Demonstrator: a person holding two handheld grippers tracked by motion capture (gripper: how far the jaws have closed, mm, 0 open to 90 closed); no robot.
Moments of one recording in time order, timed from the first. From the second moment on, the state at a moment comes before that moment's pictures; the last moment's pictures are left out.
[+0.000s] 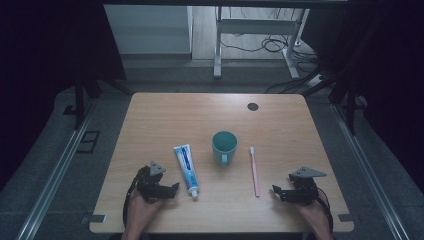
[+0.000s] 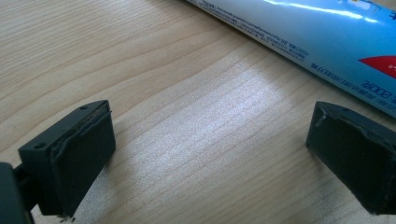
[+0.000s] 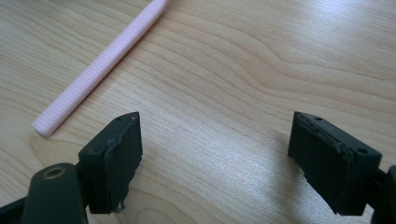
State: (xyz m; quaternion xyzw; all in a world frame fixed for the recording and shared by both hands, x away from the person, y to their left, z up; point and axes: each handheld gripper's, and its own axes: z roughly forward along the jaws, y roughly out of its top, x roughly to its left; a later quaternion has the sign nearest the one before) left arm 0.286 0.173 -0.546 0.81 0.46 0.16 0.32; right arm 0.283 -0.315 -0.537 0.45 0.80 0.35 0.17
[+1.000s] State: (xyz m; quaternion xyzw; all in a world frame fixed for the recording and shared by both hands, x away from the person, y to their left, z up) left arm 0.286 0.173 -0.546 0.81 0.46 0.16 0.32; right arm 0.286 -0.296 -0.519 0.41 0.83 0.37 0.11
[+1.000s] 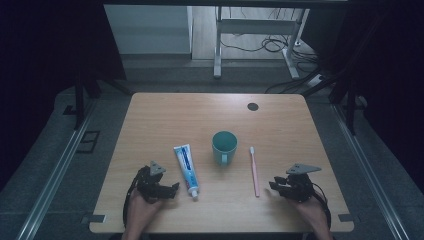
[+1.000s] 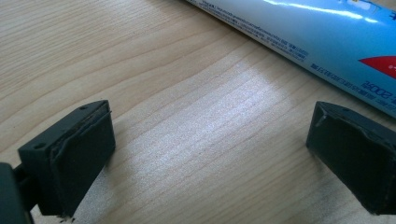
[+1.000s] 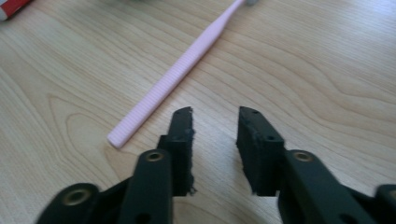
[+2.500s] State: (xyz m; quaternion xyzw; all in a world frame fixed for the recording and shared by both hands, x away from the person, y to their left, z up) left arm 0.287 0.172 -0.546 0.81 0.47 0.17 0.32; right arm 0.293 -0.240 -0.527 0.35 0.86 0.36 0.08
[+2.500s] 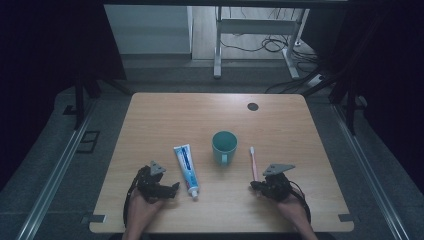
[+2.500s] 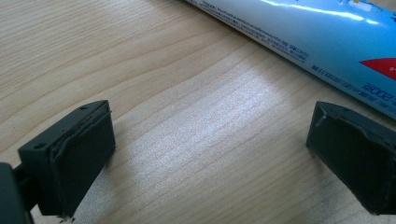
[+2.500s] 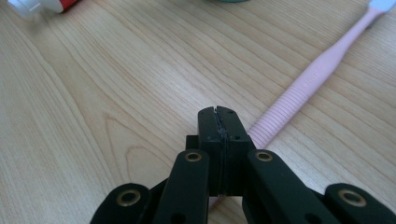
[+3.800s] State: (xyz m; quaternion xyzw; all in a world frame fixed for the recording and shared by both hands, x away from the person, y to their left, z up) left arm 0.287 0.172 -0.546 0.81 0.47 0.17 0.32; right arm 0.298 -0.290 -0.515 0.40 0.84 0.35 0.10
